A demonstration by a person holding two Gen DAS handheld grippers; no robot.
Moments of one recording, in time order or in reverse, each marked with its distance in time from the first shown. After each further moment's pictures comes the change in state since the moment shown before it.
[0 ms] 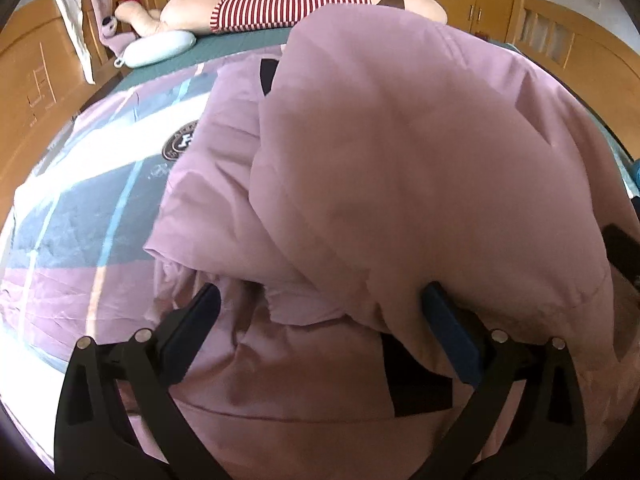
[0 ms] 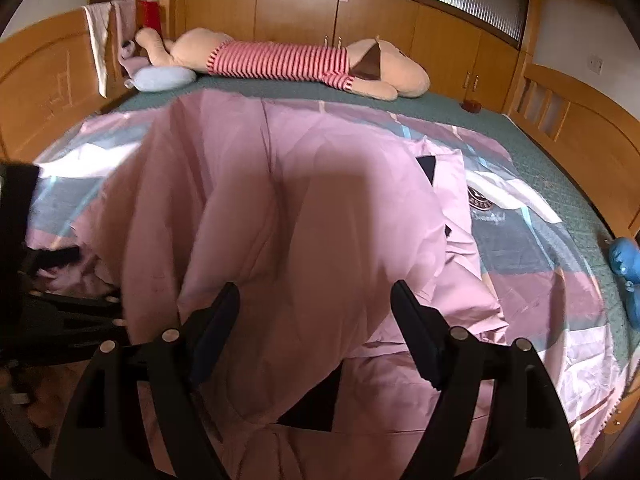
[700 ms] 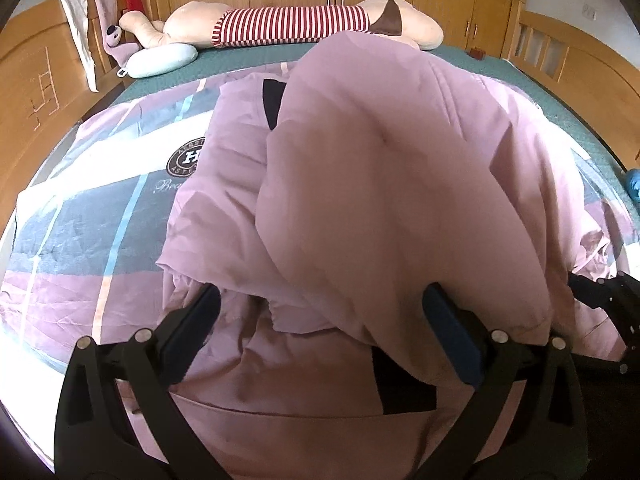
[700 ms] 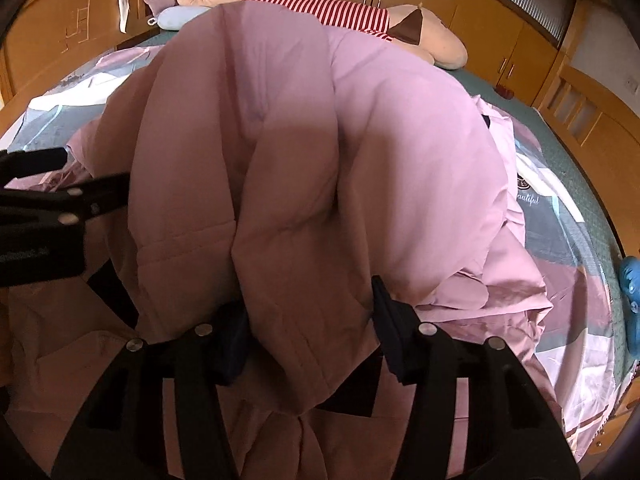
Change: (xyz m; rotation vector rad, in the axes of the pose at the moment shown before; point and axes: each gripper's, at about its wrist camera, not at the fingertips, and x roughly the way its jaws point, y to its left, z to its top) left arm -0.019 -0.001 -0.002 0.006 -0.055 -0.007; right arm 0.049 0.027 -0.040 -0.138 0.196 -0.040
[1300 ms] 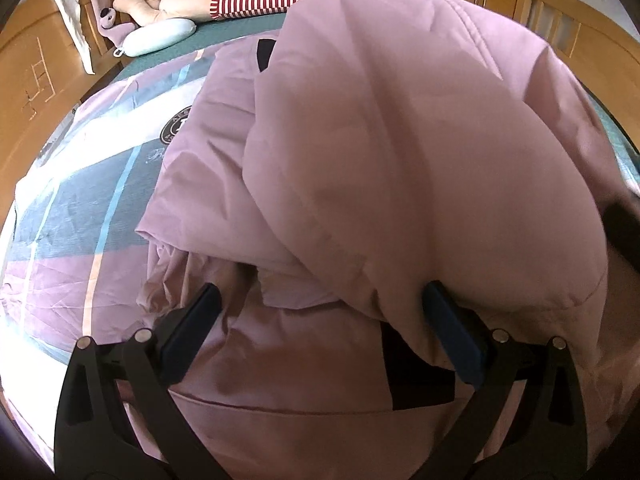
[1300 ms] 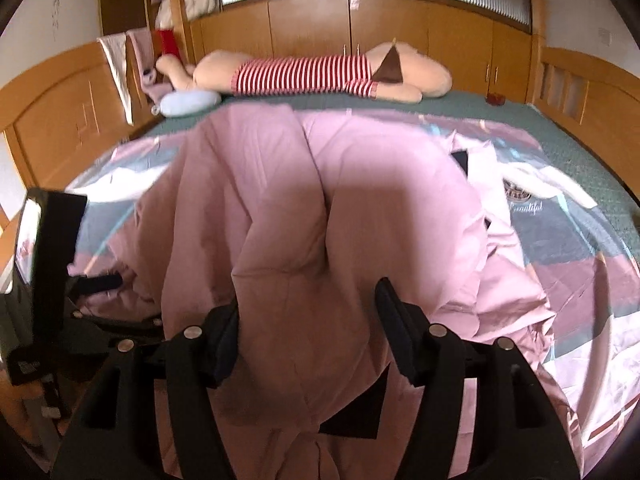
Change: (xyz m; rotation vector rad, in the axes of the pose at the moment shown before) left arm 0.024 -0.004 -0.006 0.009 0.106 0.039; right arm -0.049 -0.036 0.010 0.194 -0.254 0.104
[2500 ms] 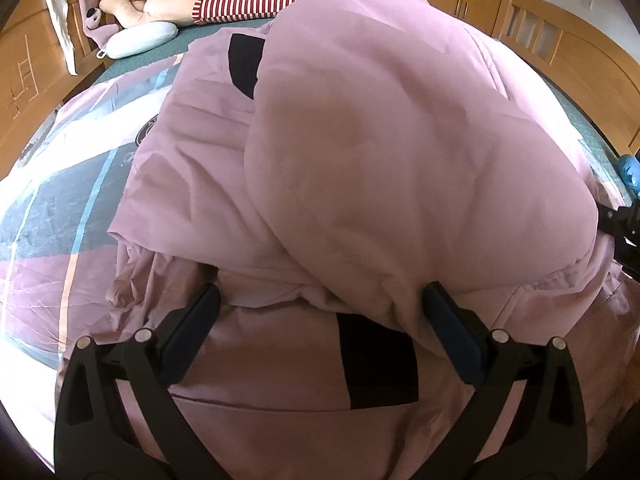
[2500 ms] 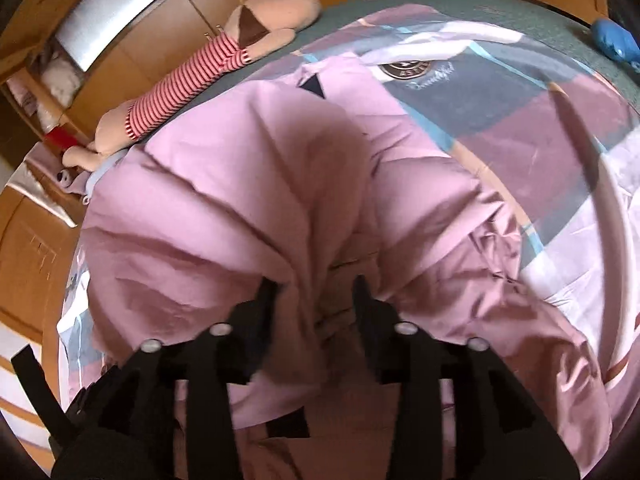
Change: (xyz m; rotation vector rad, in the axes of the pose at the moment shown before) left arm -0.004 -0.009 -0.004 0.003 -0.029 -0.098; right arm 0.019 -0.110 -0.015 0.589 0.201 -0.019
